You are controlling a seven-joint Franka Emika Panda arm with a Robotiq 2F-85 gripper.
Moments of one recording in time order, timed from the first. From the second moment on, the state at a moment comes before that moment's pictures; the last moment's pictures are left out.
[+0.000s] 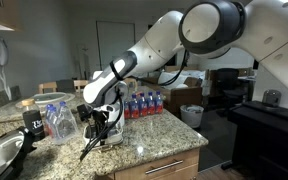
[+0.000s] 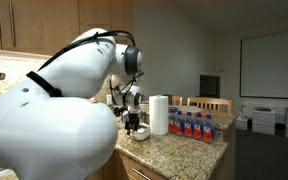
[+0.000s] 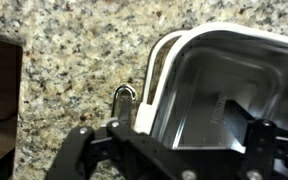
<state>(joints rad) 0.41 0.78 0.14 -1.49 0.02 2.35 1.97</state>
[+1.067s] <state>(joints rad) 0.43 0.82 0.13 -1.39 0.02 2.30 1.97</state>
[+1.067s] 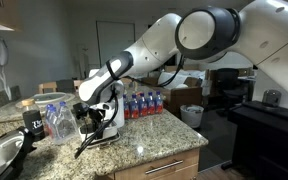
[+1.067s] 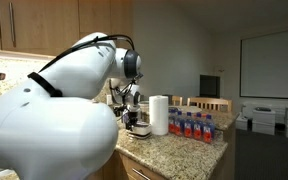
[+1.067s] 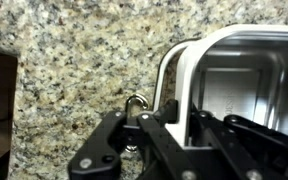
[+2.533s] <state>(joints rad) 0.57 0.82 0.01 -1.43 -0.01 2.48 2.14</state>
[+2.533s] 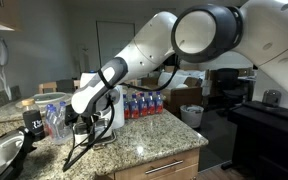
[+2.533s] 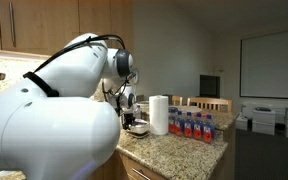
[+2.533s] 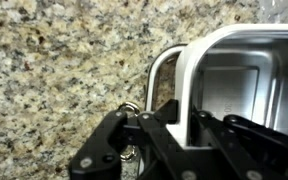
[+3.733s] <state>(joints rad) 0.59 0.70 -0.02 -1.63 -0.02 2.59 2.19</state>
